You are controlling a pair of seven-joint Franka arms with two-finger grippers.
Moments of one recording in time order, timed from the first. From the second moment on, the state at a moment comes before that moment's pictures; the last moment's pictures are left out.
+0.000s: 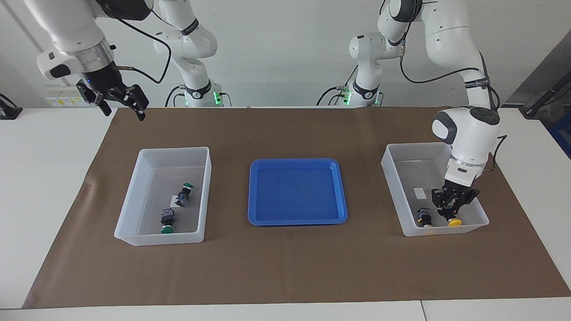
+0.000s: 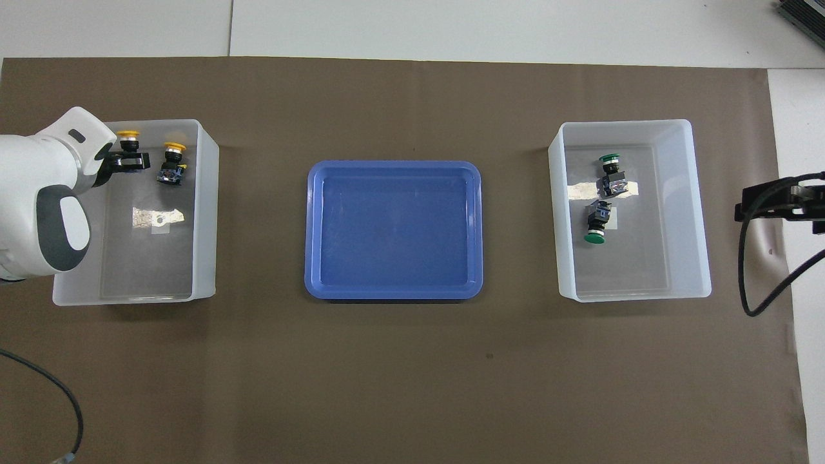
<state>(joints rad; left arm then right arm) 0.04 0.34 0.03 -1.95 -0.02 2.67 0.11 0.00 -0.05 -0.05 -1.61 -0.03 1.57 0.14</state>
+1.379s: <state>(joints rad) -0.12 0.02 0.02 -1.95 -0.02 2.19 0.03 0.00 -0.05 -0.05 -1.61 -0.03 1.57 0.14</state>
